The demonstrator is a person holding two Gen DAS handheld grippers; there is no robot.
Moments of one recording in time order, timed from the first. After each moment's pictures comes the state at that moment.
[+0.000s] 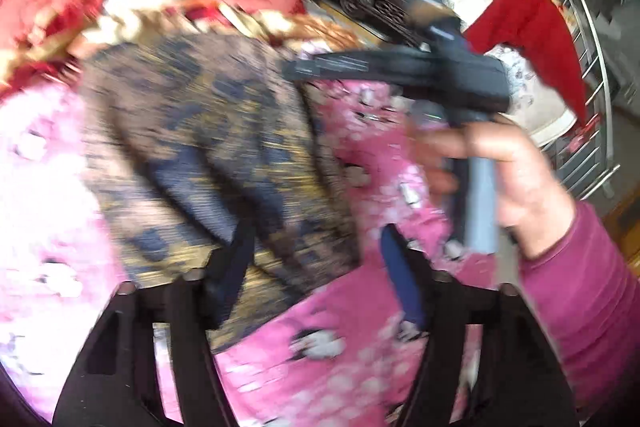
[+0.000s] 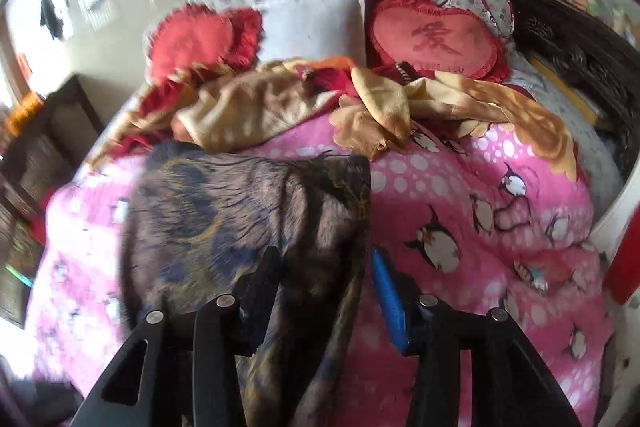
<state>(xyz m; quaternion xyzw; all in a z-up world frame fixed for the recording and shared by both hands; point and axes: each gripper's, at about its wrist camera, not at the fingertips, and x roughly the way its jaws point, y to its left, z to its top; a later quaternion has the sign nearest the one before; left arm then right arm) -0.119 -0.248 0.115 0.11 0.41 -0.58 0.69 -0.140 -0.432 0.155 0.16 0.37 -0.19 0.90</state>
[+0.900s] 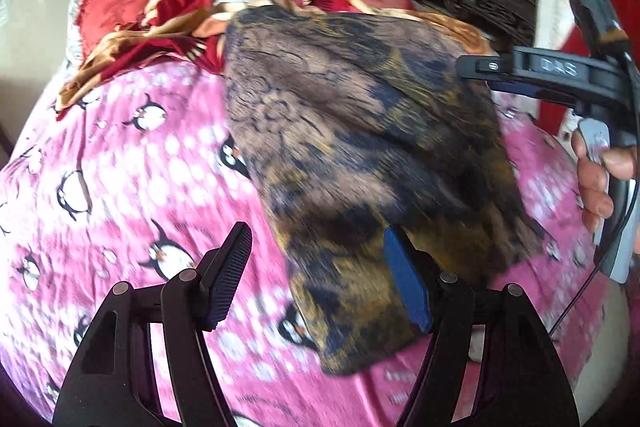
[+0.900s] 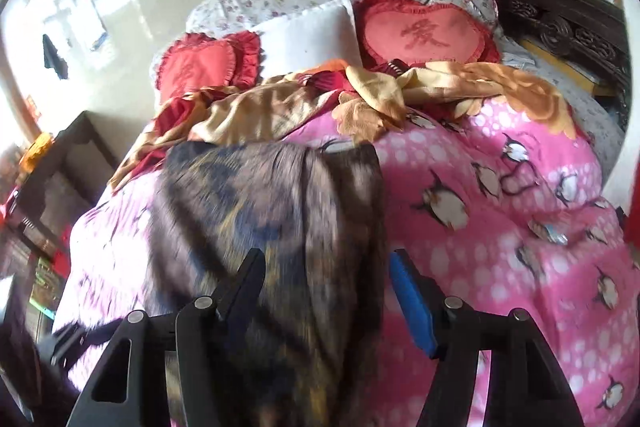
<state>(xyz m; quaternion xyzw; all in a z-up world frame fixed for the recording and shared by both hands) -0.083 -0.214 0.064 0.16 0.39 -0.43 0.80 -0.142 -0.425 0.127 0.20 0.33 -0.20 0.90</state>
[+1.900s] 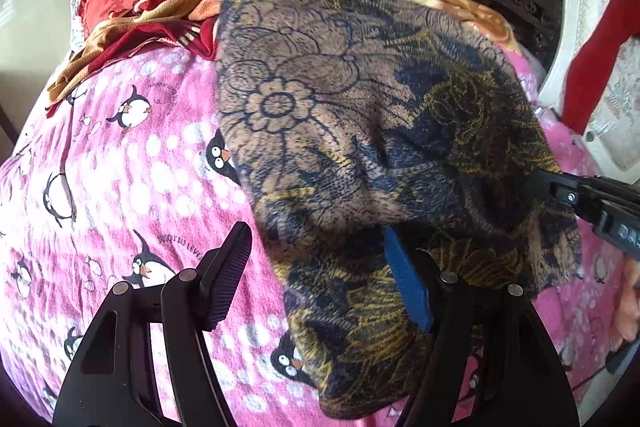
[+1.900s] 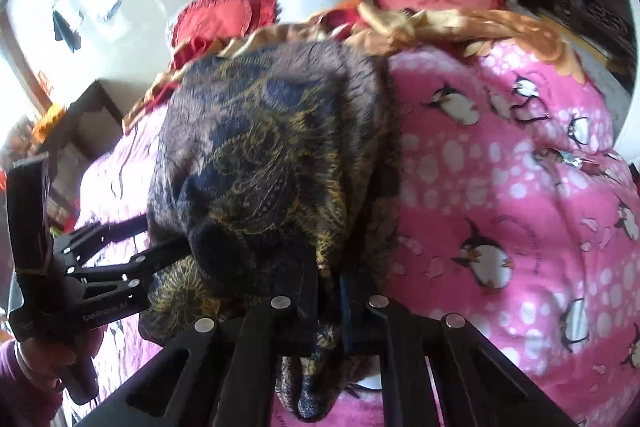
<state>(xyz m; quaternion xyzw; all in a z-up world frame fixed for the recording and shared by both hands) -0.074 -0.238 0.055 0.17 0.41 -0.41 0.80 -0.202 -0.391 0.080 0.21 0.37 -0.16 0.89</state>
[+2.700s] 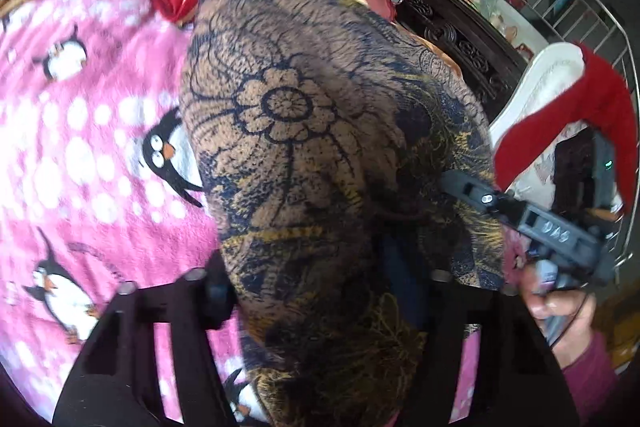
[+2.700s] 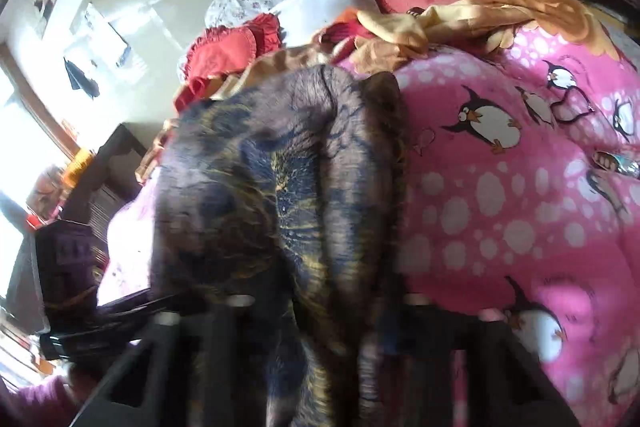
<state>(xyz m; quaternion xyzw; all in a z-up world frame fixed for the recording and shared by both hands) -0.037 -0.242 0.041 0.01 0.47 -0.51 0.72 -0.170 -0.426 0.071 0.30 0.32 -0.10 0.90</state>
